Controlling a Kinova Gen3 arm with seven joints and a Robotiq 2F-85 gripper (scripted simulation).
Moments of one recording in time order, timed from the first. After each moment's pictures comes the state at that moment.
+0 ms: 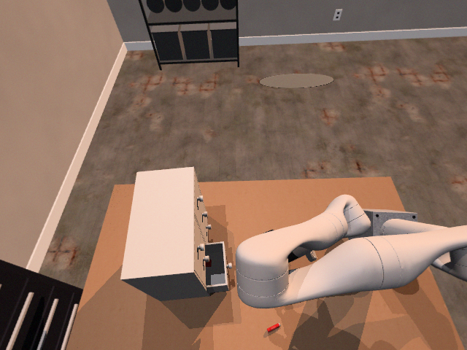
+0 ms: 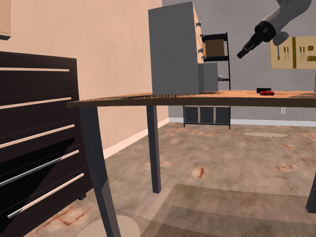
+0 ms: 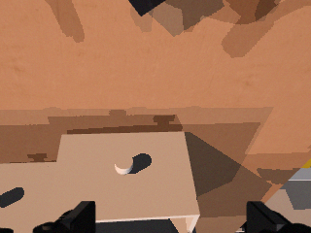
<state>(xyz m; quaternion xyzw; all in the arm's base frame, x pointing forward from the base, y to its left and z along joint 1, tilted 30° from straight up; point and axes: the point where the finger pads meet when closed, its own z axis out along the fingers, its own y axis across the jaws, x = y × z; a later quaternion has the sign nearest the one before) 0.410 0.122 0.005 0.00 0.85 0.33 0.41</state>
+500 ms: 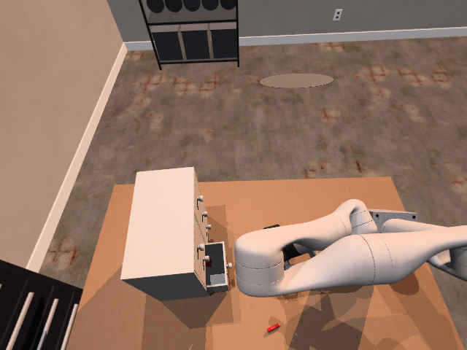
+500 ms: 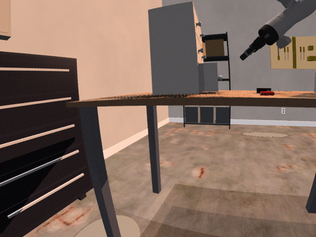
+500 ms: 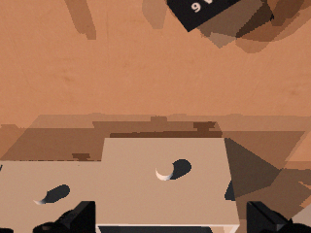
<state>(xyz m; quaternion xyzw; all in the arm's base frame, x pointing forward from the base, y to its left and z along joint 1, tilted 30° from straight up) 0.404 0.101 -0.014 0.02 0.86 0.28 0.43</state>
